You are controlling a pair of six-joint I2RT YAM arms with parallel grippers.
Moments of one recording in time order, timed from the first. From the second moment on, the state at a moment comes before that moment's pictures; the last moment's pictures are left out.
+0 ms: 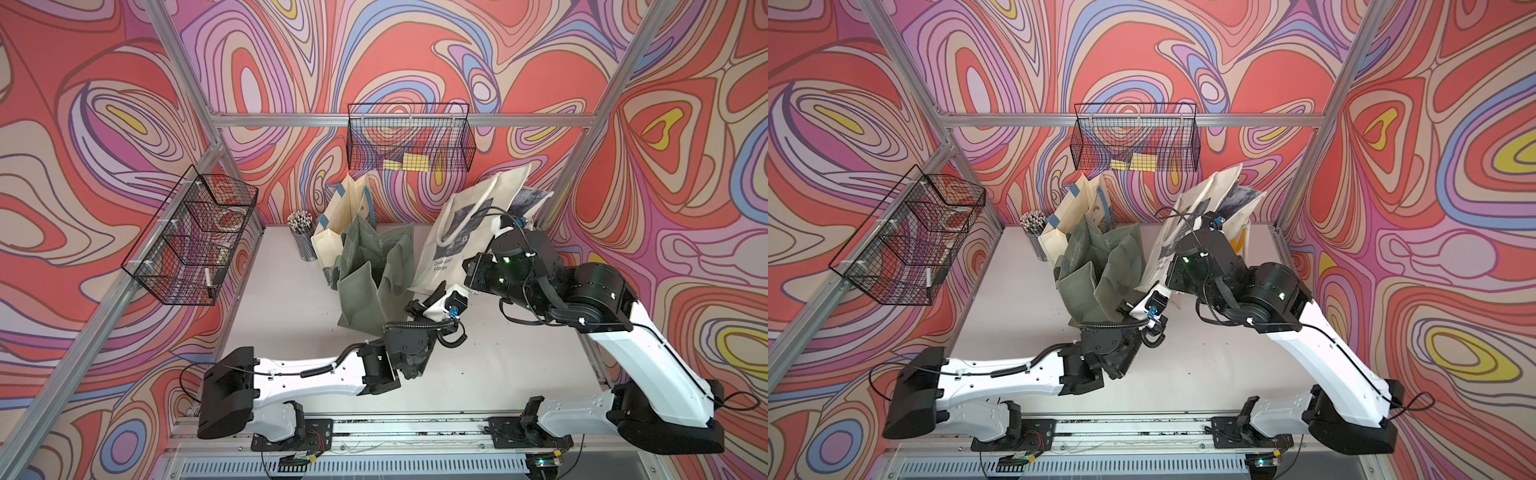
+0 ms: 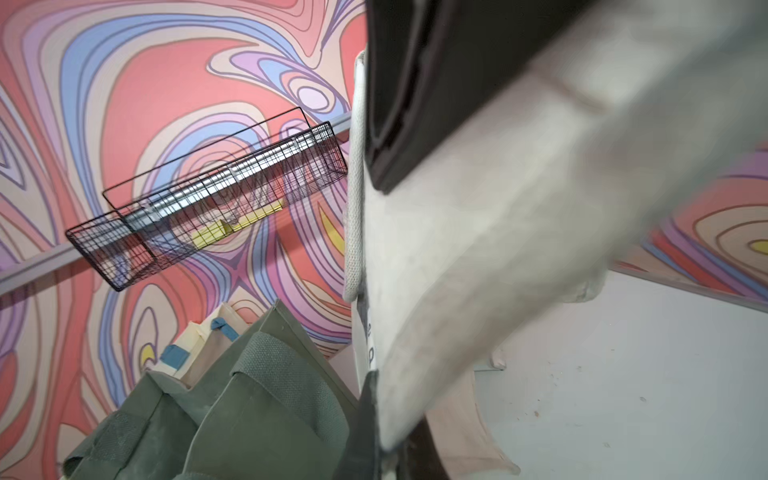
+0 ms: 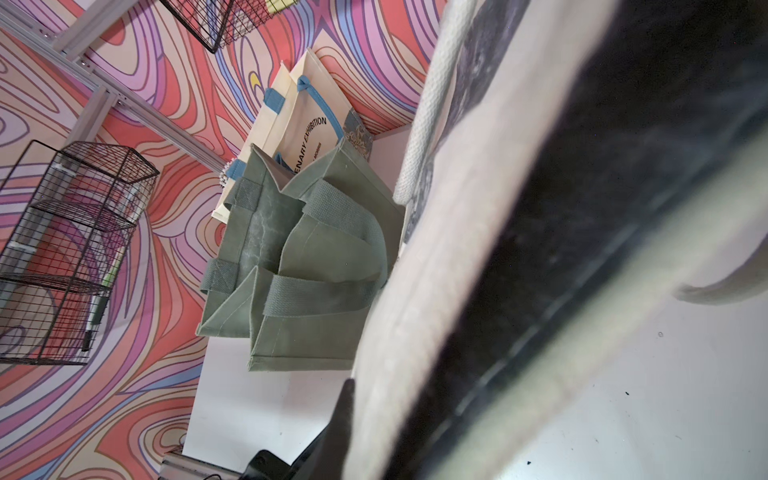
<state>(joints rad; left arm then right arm) -1.28 1.37 0.99 0.48 -0.77 0.41 0.91 1.29 1.89 -1.24 0.43 0.85</state>
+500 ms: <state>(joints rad) -1.25 1.28 1.31 -0.34 -0.44 -0.04 0.89 1.28 1.90 -1.20 0.50 0.62</state>
